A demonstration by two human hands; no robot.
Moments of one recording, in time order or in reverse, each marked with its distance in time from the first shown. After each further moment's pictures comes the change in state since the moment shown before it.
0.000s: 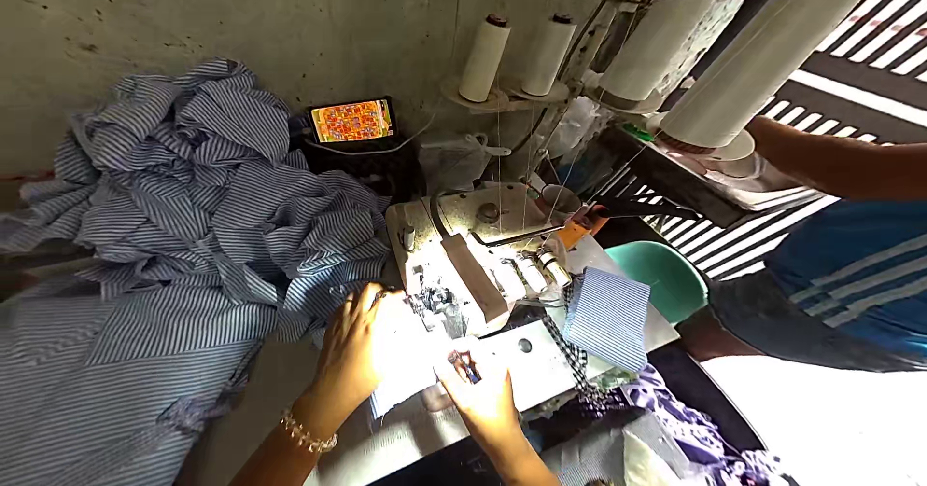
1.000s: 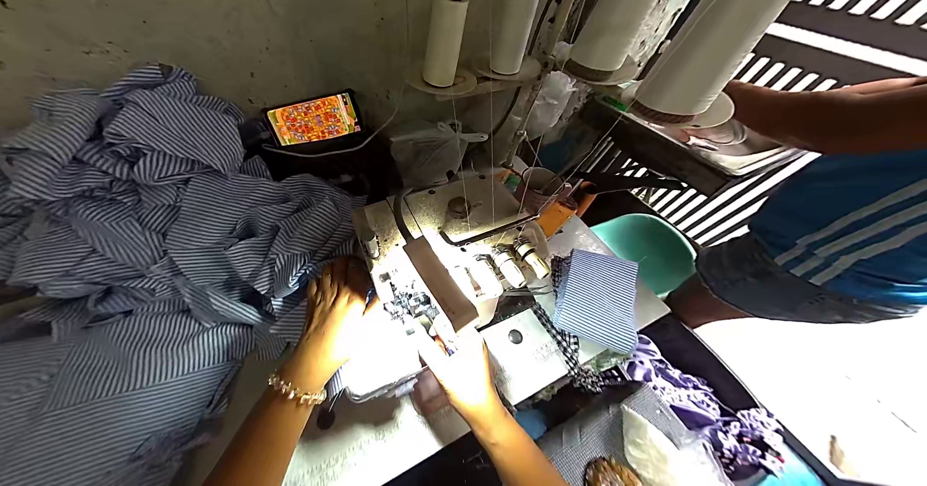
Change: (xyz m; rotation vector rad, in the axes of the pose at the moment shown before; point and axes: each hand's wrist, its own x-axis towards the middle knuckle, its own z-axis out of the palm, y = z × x) left_hand 0.041 -0.024 0.017 0.178 -0.071 0.021; right_hand 0.027 0.002 0.009 -0.026 0.042 0.097
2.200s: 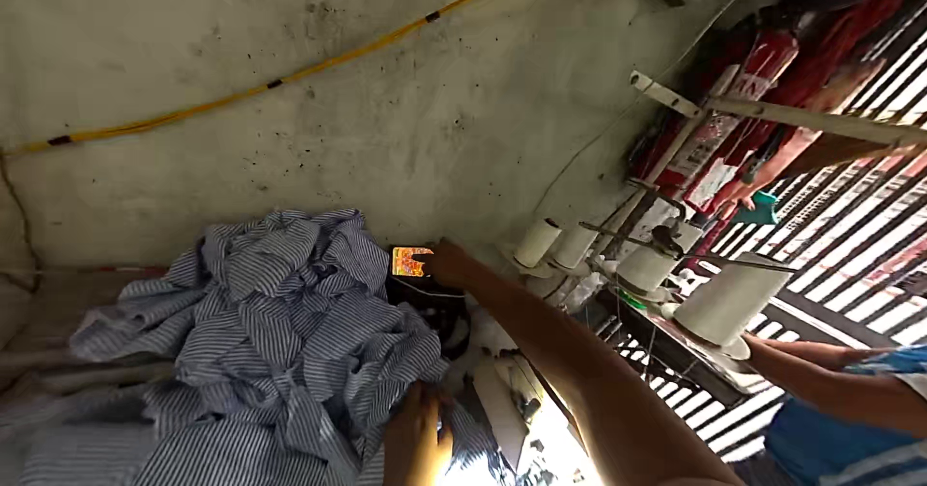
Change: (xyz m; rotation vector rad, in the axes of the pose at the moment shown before) left_hand 0.014 -0.042 0.000 -0.439 0.139 -0.264; right_hand 0.357 -0.140 0.168 -1.485 -0.917 -0.854
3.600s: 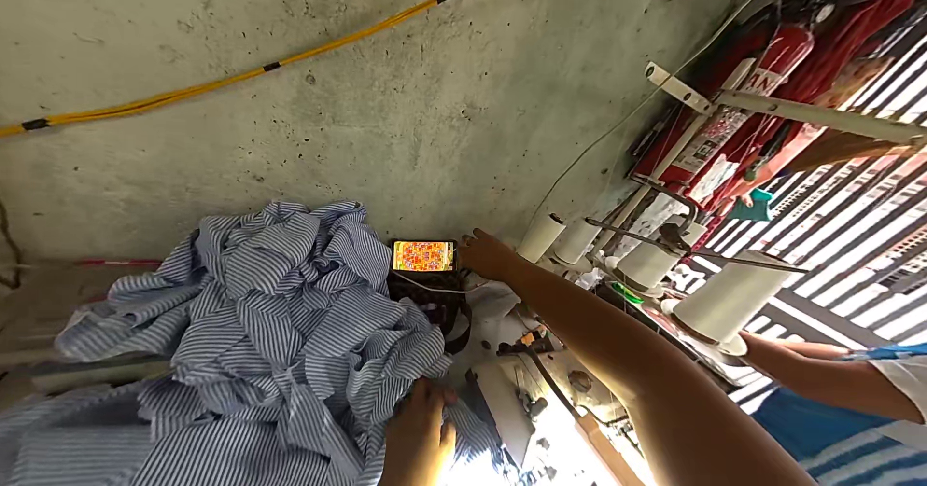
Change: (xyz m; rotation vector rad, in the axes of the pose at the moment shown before) left_hand 0.006 0.007 -0.025 -0.088 -0.294 -0.066; right_hand -0.047 0.029 -0.015 -0.262 -0.272 0.113
